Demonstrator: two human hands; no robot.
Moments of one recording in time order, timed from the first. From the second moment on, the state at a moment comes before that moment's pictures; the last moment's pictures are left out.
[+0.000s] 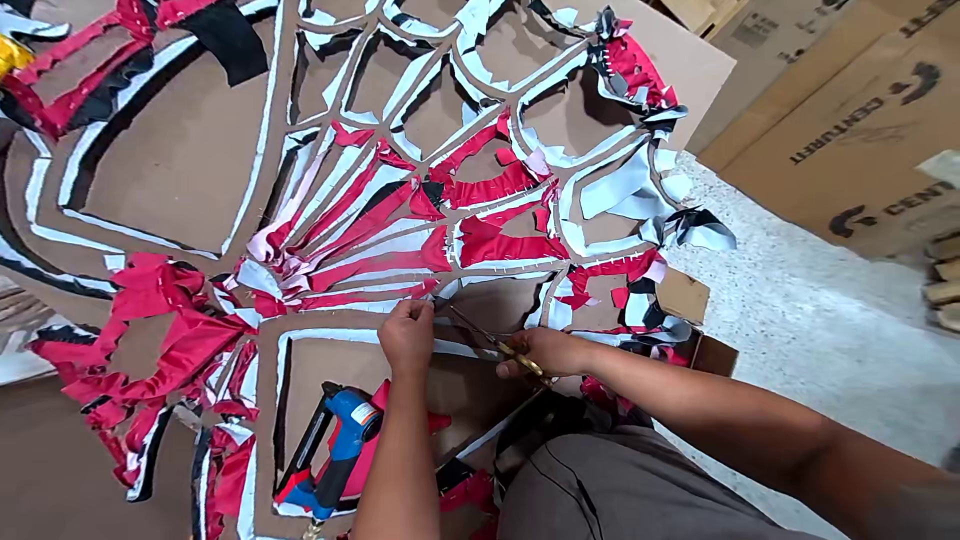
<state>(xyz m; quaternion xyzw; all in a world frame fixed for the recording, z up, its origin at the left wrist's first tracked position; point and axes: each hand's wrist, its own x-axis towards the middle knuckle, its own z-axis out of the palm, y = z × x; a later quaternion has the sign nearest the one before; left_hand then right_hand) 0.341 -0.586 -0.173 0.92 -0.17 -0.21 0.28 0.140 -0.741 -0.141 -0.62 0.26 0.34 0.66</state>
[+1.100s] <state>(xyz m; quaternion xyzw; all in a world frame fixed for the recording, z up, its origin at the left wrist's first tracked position) 0.339 -0.575 -0.166 0.90 -0.05 -0.18 0.39 0.050 -0.754 -0.109 -0.57 0.34 0.31 0.69</state>
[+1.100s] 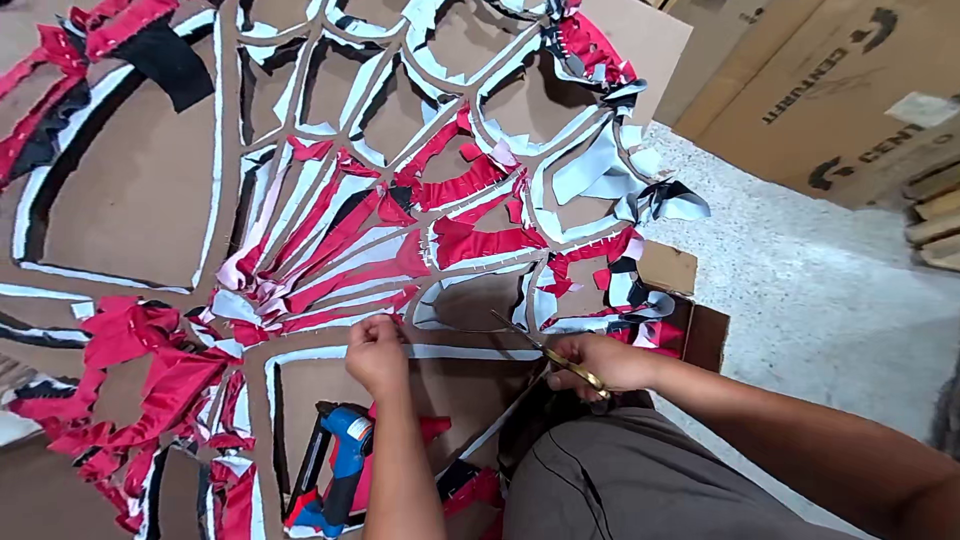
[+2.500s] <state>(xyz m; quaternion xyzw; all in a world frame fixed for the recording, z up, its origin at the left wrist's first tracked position) 0.245 -0.561 -0.219 0.89 -0.32 -0.04 0.33 0.307 -0.825 -0.108 -0.80 -0.05 0.54 0.26</state>
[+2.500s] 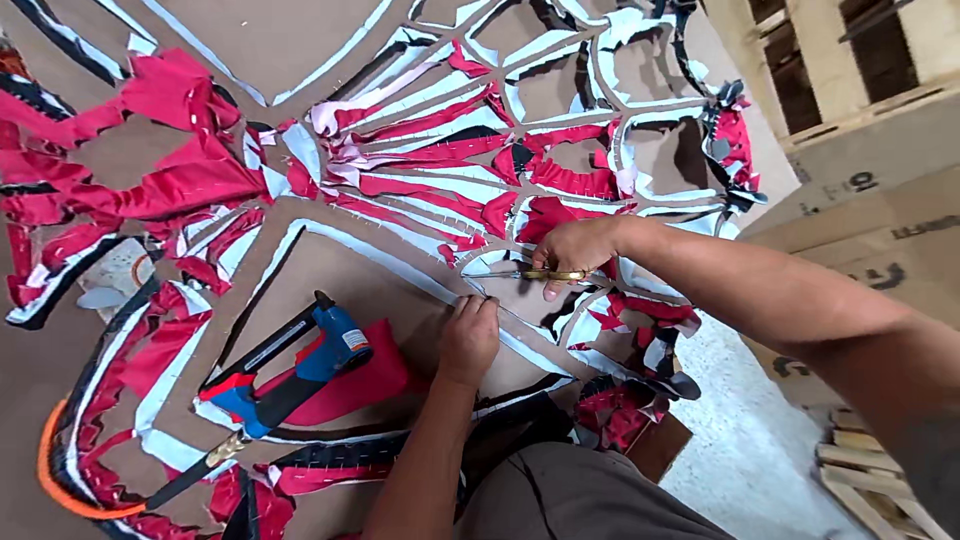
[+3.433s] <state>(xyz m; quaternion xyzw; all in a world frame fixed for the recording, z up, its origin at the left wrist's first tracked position) 0.243 -0.640 -0.173 0.78 -0.45 -0.42 0.14 -0.025 -0.824 -0.060 -0.68 0.39 0.27 0.56</state>
